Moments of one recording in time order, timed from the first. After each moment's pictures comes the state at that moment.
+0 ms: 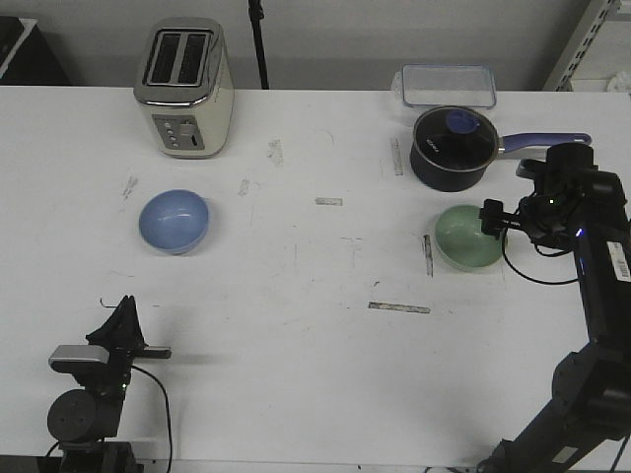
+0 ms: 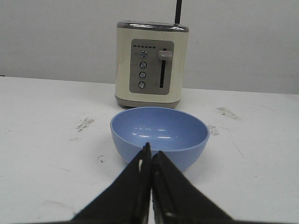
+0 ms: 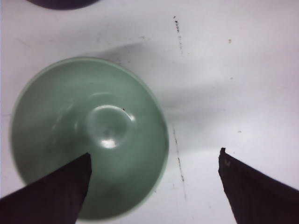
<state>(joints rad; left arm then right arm) 0.00 0.01 0.03 0.17 0.00 -0.07 -0.18 1.79 1.68 -1.14 -0.15 0.05</state>
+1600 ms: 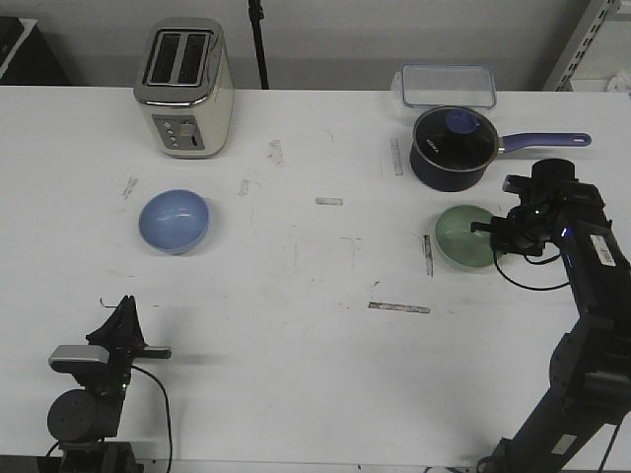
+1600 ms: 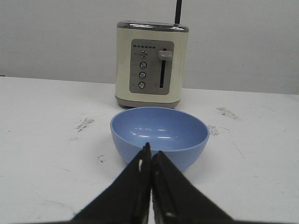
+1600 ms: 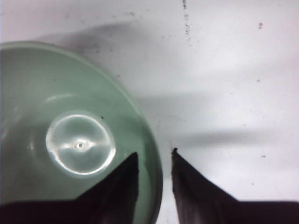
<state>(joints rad) 0.00 0.01 0.03 0.17 0.00 -0.07 -0.18 1.86 1.56 -1.01 -0.16 0.00</state>
